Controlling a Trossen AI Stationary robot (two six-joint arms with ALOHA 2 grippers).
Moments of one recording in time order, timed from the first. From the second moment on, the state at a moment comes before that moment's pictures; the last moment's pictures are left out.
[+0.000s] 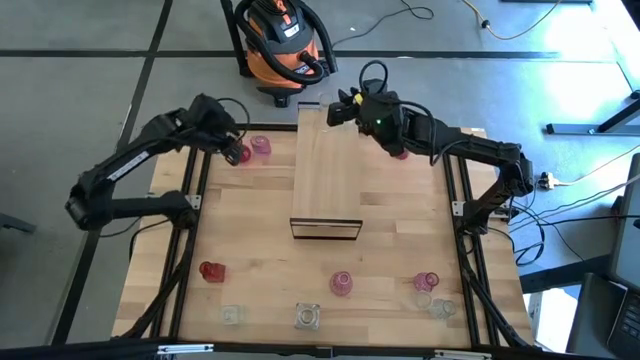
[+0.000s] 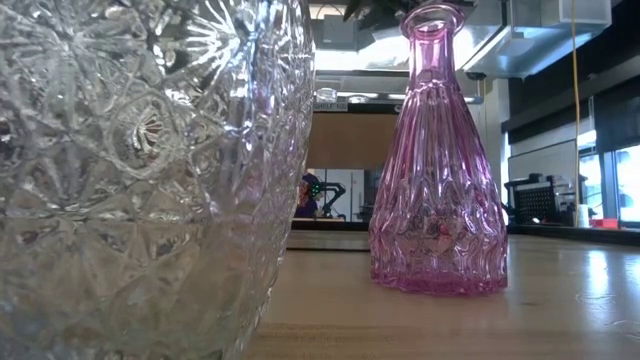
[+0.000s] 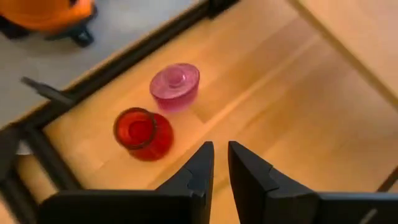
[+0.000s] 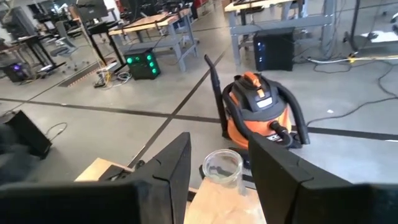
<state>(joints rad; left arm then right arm) 0.85 1.03 1.03 -0.97 0.04 -0.09 -0.19 1.63 1.74 -0.42 0.78 0.51</state>
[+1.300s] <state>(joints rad) 1.11 1.49 1.03 -0.93 -0.04 0.12 -0.16 1.62 1.74 -0.41 0.61 0.55</state>
